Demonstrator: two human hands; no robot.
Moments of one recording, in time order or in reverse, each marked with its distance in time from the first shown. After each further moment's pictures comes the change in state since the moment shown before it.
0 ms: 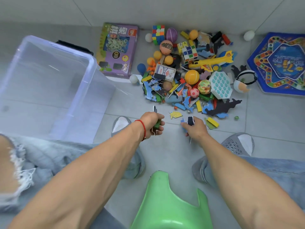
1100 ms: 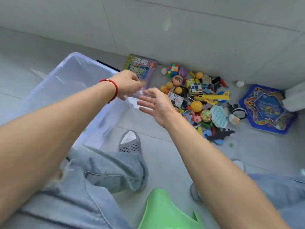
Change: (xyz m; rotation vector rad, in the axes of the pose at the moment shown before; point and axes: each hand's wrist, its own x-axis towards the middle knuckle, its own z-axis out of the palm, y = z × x) left_hand -0.151 0.130 -0.137 0.745 0.332 0.597; right_hand -0.122 -0.248 0.059 0.703 -0.432 -0.175
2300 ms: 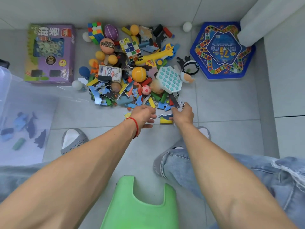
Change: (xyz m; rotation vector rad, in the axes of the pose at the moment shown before) left_hand 0.045 0.062 0.338 -0.516 -0.375 -0.407; right_hand -0.002 0.110 -0.335 -0.376 0.853 0.058
